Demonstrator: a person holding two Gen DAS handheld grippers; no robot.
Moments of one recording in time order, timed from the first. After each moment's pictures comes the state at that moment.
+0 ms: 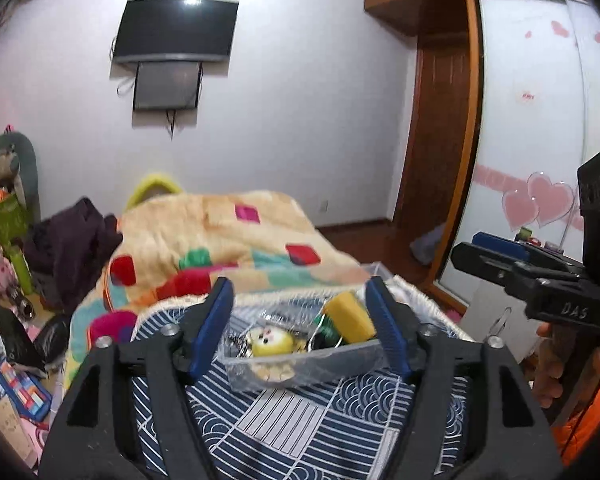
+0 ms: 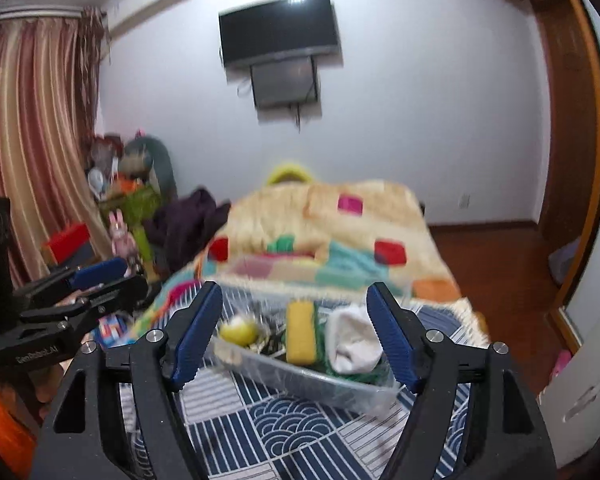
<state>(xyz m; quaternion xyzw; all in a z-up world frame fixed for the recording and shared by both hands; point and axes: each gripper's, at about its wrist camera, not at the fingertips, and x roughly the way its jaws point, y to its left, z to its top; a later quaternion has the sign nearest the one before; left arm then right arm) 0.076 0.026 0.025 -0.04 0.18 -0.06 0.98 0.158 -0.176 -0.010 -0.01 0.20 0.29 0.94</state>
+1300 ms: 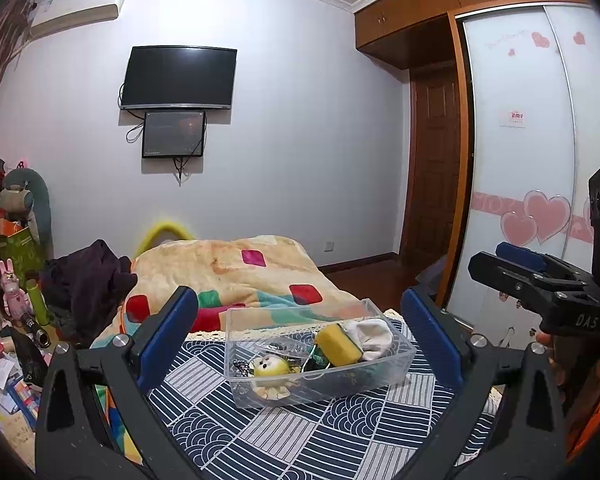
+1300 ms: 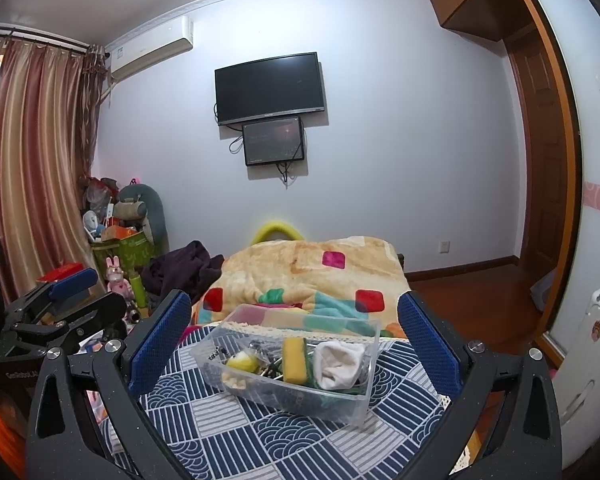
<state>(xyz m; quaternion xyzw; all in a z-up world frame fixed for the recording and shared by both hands) 0.028 0.008 0.052 -0.03 0.11 -0.04 0.99 0.111 -0.198 0.012 0.01 0.11 0.26 0.96</state>
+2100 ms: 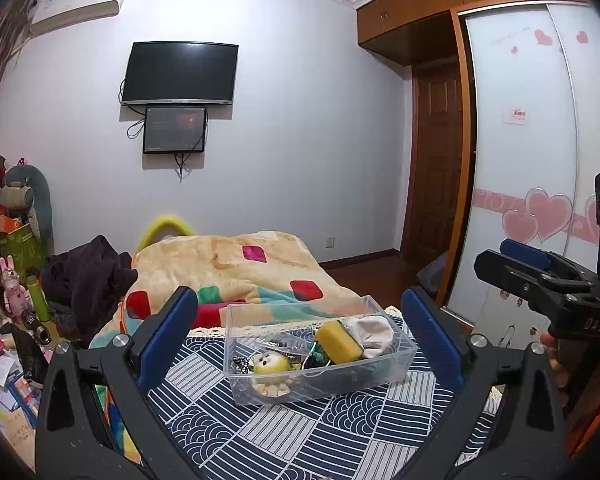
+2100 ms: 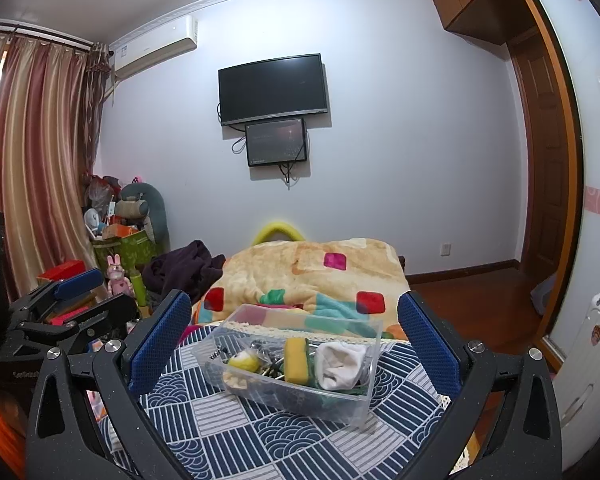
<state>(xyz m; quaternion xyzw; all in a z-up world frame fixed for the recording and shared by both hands) 0.031 0.016 0.051 -0.03 0.12 -0.04 0.99 0.108 -0.196 0.014 0.00 0.11 0.27 0.96</state>
